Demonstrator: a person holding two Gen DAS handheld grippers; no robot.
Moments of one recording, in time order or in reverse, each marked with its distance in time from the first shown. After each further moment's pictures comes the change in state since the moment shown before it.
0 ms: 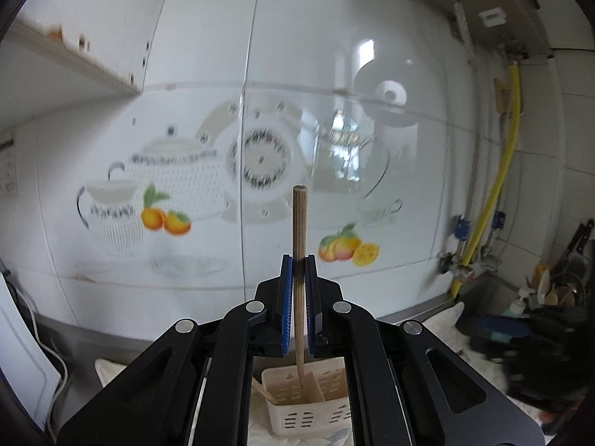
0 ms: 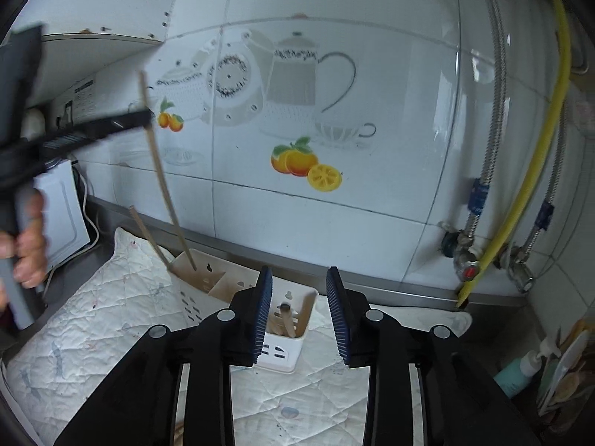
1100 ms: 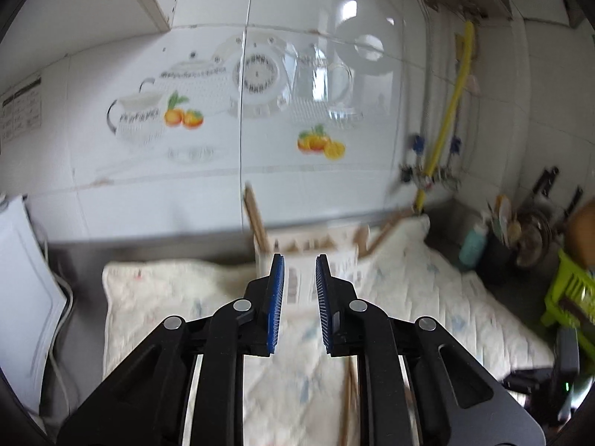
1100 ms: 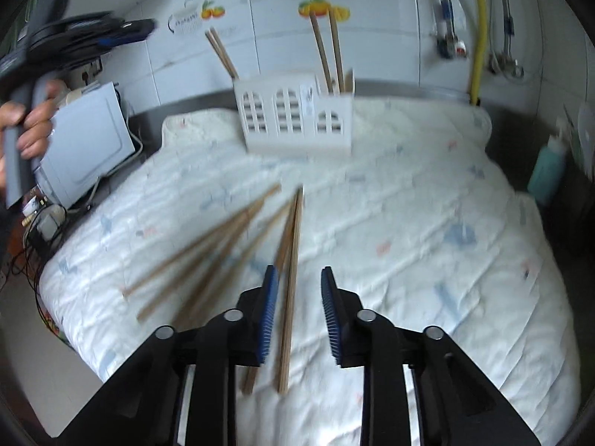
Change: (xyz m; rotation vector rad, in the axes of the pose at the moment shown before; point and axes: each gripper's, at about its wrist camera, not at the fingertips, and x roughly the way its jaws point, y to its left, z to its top) left arm -0.118 0.003 -0.103 0.021 0.195 -0.077; right arm -0.084 0.059 -0.230 0.188 0.269 0.115
